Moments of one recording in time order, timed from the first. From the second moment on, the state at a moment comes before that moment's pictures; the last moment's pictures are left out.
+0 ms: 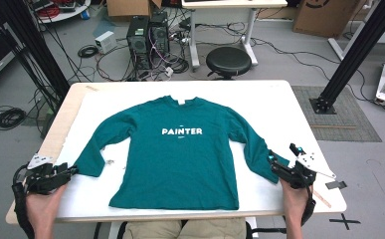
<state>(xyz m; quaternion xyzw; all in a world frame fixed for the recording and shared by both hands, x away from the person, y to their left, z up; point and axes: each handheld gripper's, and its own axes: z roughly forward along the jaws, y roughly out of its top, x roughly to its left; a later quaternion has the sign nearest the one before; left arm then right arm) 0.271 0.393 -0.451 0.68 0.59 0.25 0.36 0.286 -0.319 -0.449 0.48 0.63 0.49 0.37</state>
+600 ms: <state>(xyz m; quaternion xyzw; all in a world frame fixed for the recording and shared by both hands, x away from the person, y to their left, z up) 0.266 0.387 -0.442 0.70 0.55 0.24 0.40 0.286 -0.318 -0.449 0.48 0.63 0.48 0.37</state>
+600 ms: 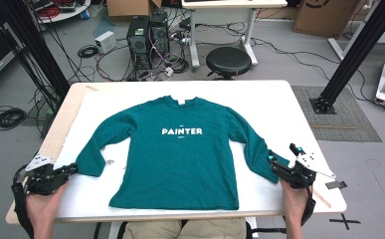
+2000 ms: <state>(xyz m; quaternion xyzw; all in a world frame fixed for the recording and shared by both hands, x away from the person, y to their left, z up) 0.296 0.213 -0.379 0.79 0.34 0.22 0.47 0.287 -0.318 -0.449 0.48 0.63 0.48 0.37</state>
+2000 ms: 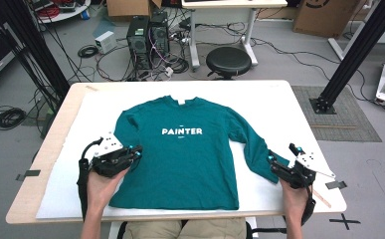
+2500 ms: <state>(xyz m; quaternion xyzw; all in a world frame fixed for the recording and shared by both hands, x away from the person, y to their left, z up) 0.290 0.162 -0.388 0.82 0.28 0.17 0.47 0.287 -0.318 -0.449 0.48 0.63 0.48 0.37</state>
